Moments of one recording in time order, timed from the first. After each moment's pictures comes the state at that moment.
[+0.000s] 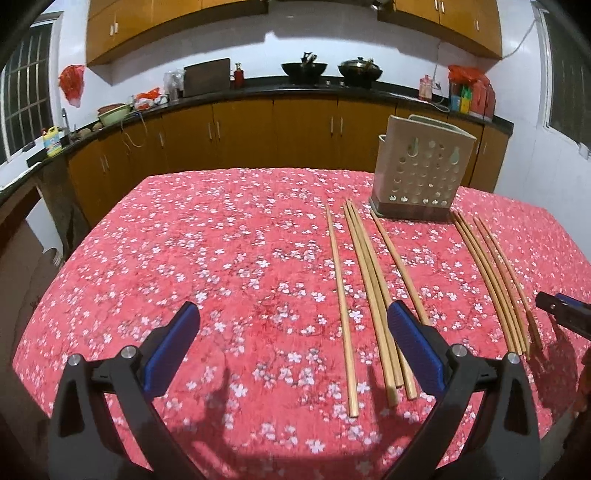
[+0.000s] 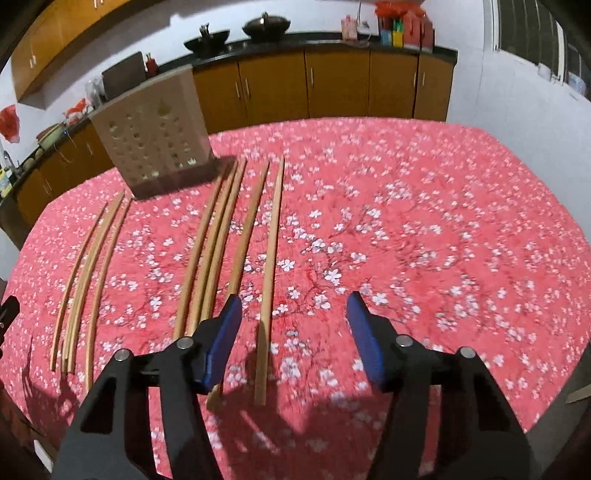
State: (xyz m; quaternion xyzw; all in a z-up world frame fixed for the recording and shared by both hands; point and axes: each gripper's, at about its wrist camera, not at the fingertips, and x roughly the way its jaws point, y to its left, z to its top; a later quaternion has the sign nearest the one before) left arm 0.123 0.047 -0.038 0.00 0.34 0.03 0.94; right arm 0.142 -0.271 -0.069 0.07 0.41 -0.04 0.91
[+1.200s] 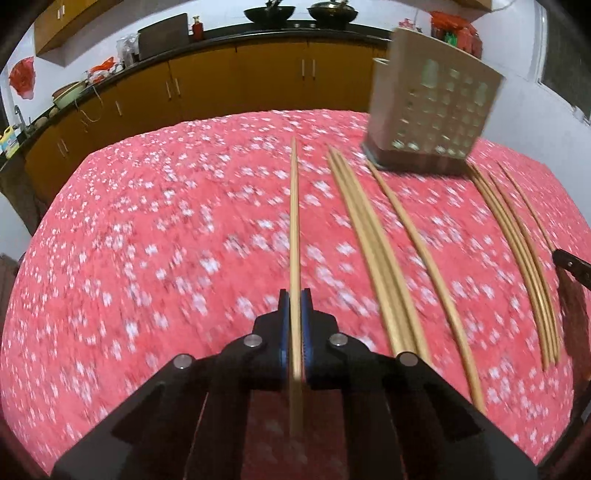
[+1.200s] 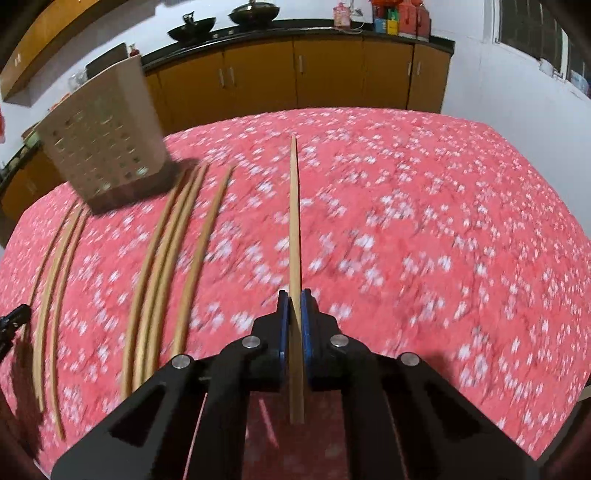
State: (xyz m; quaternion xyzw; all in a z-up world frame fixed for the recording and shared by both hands) left arm 0.219 0.045 -0.082 0.02 0.44 -0.02 0.90; right arm 0.203 -0.296 -0.089 0.07 0.43 -0.06 0.90
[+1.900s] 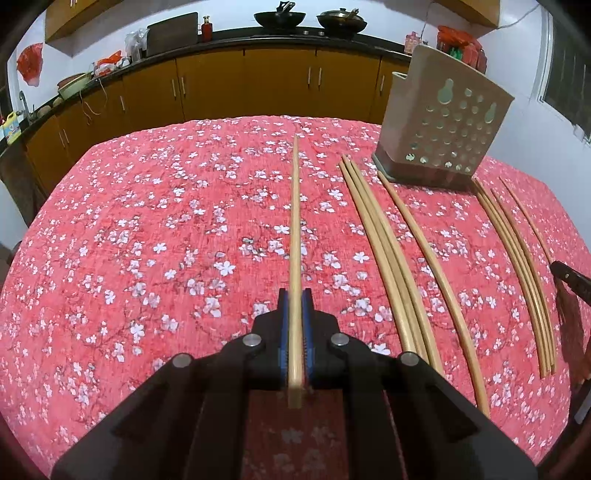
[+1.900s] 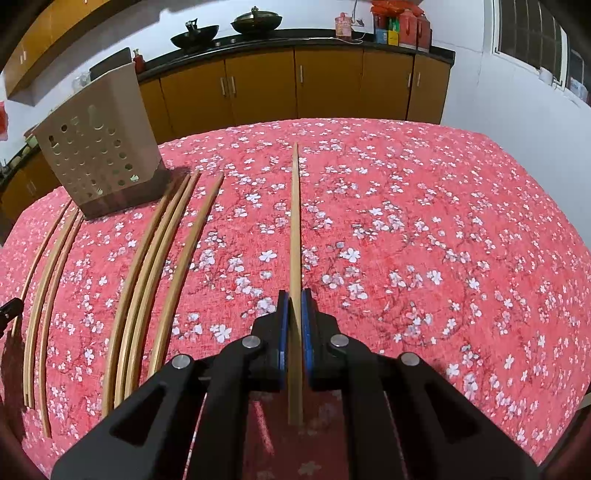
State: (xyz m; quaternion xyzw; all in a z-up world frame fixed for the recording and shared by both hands) left arm 0.207 0.061 -0.081 -0.01 0.43 -0.03 0.90; right arm 0.197 -0.303 -0.090 0.07 0.42 -0.05 0.91
